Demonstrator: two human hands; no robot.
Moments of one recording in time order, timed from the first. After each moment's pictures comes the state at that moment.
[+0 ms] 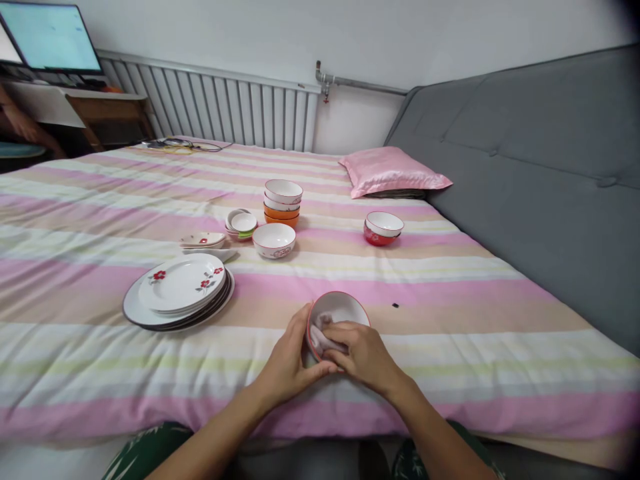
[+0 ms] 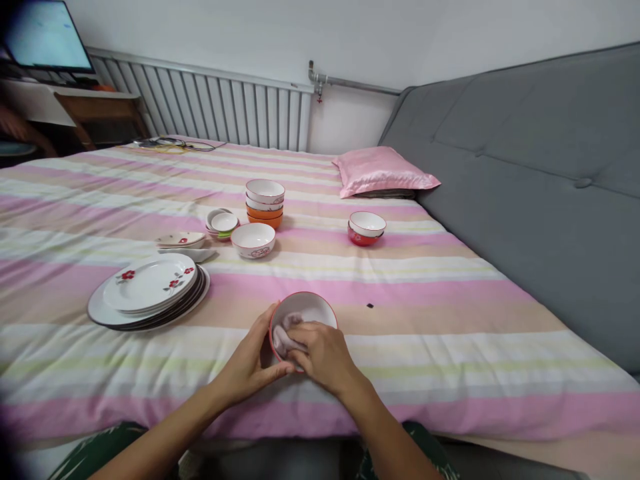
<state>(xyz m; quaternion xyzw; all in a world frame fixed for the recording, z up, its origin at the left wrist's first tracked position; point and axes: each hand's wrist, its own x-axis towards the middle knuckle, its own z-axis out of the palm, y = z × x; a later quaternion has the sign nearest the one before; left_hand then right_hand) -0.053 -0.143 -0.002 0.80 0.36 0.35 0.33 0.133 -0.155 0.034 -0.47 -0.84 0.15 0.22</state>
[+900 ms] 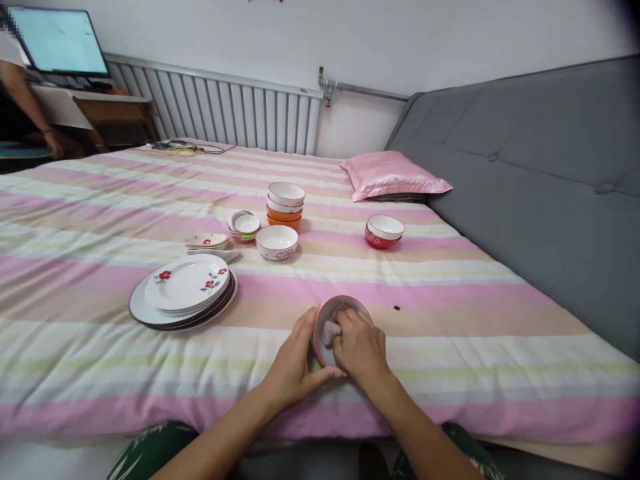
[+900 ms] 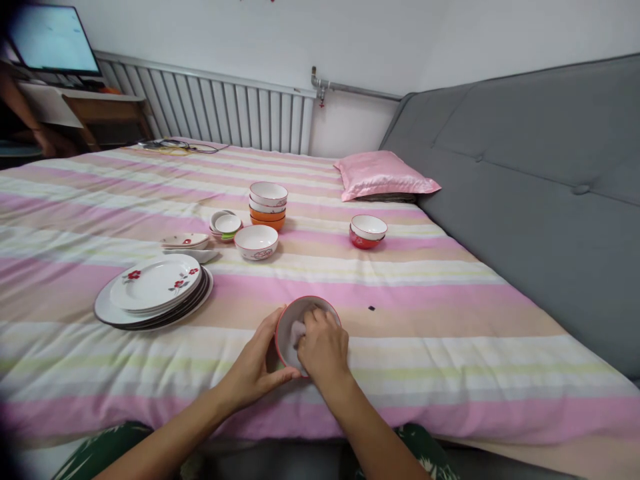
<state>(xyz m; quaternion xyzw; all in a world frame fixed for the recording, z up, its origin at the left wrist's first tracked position) -0.050 -0.147 0.001 0.80 0.35 0.35 0.32 0.111 -0.150 0.026 -0.68 -0.72 0.01 0.15</state>
